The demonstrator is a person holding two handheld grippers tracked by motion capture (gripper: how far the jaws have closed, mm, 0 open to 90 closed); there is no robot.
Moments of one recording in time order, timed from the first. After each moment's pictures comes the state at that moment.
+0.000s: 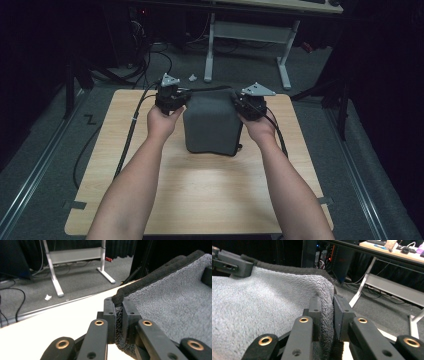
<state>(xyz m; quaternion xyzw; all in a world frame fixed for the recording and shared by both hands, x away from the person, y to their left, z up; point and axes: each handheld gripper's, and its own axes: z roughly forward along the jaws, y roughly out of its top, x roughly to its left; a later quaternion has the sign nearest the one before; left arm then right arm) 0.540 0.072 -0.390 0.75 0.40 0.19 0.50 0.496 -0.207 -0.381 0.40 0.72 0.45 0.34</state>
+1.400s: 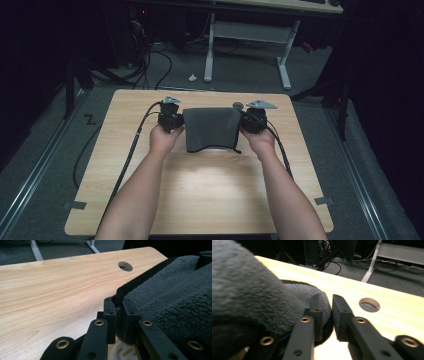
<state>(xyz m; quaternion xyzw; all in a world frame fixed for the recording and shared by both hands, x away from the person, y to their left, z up) 0.538 0.075 -0.459 0.76 0.43 0.10 0.47 0.500 -0.229 -0.442 0.47 0.72 0.44 0.25</state>
